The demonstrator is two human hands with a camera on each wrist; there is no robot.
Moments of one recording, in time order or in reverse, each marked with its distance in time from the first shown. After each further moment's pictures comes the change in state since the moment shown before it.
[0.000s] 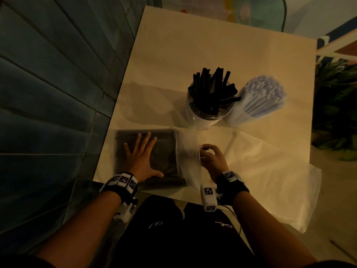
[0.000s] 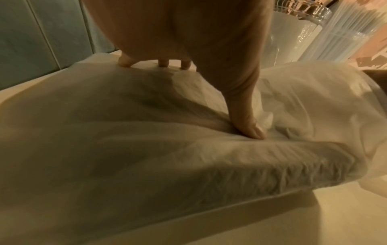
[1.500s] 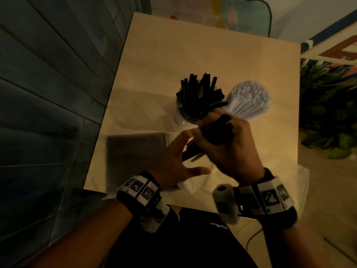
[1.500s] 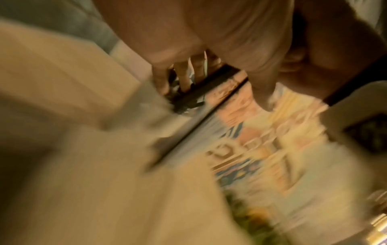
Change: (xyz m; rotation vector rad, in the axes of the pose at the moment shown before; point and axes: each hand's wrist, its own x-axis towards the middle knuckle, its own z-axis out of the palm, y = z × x) left_hand -0.052 0.145 -0.093 -0.751 0.069 0.485; right_hand -0.148 -0.154 0.036 -0.856 -0.110 -1.151
